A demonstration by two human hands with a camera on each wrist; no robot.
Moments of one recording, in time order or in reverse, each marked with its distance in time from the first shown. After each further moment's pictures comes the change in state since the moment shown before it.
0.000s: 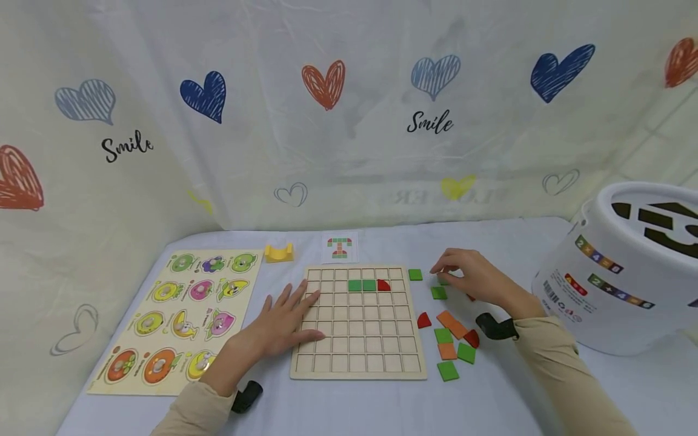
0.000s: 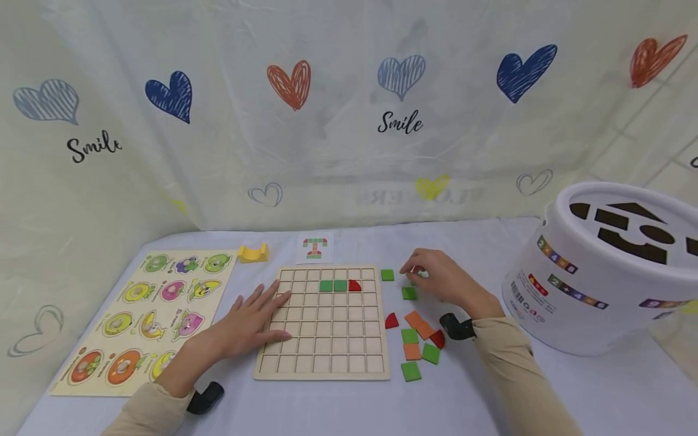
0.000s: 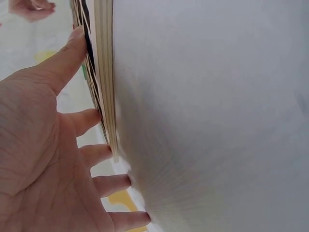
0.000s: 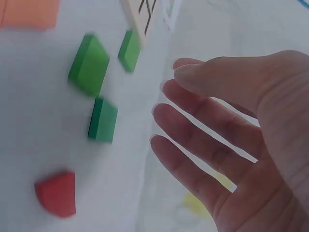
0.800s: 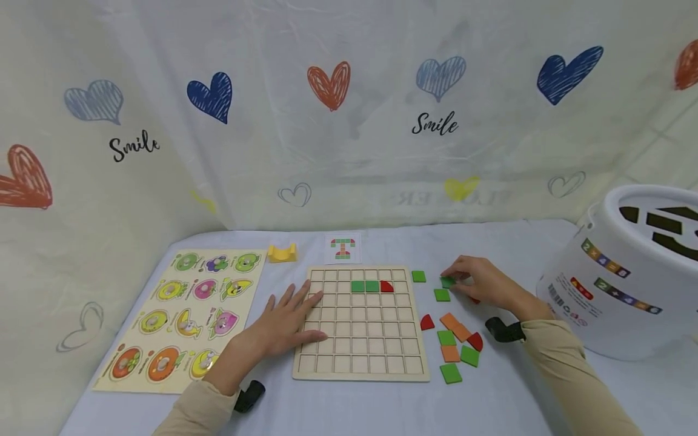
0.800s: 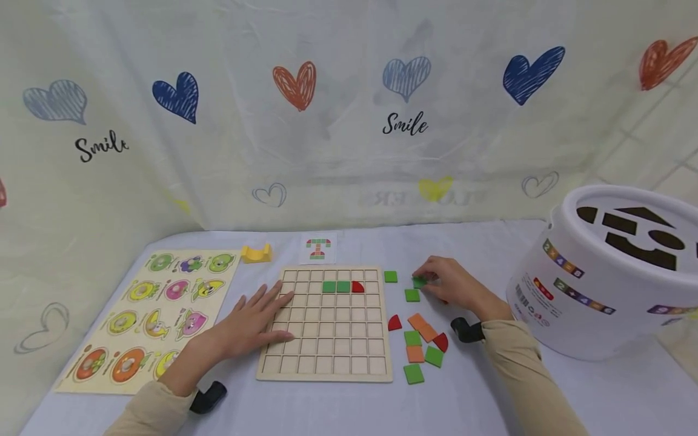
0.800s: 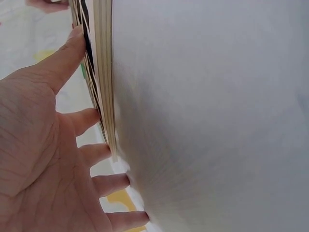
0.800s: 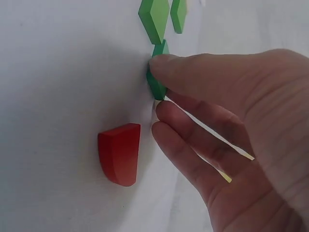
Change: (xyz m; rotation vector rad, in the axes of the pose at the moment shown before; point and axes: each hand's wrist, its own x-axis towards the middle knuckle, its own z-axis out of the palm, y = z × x) left_hand -0.002 -0.001 -0.001 -0.002 0.010 0.022; right_hand -0.005 0.033 0.011 -0.014 -0.052 0.057
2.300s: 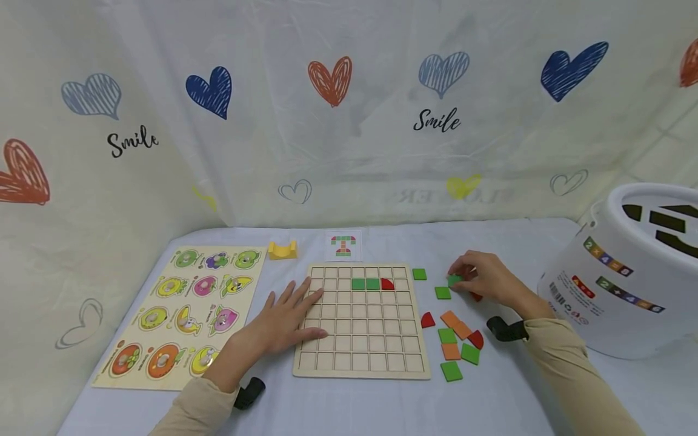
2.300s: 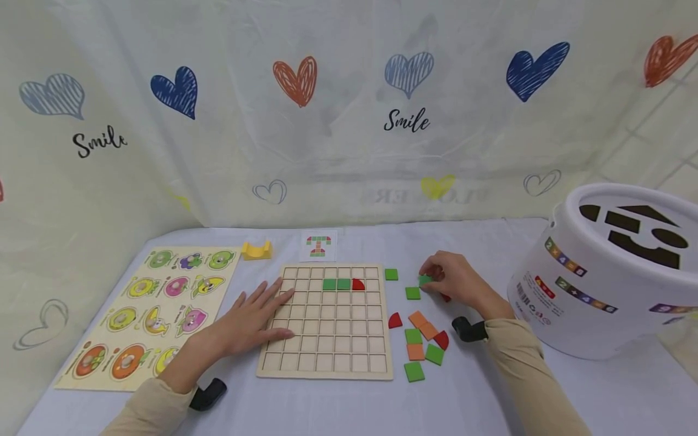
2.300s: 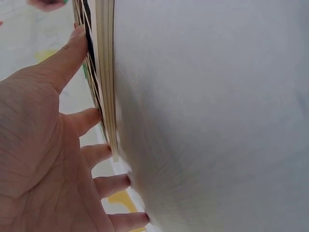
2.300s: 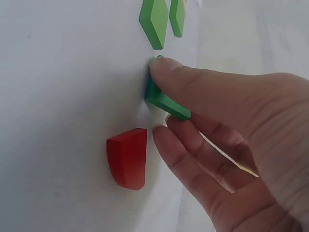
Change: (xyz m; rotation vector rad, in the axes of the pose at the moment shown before) left_hand 0.001 -0.004 0.002 0.022 0.005 -0.006; right_hand -0.003 0.002 0.000 0.044 0.093 0.079
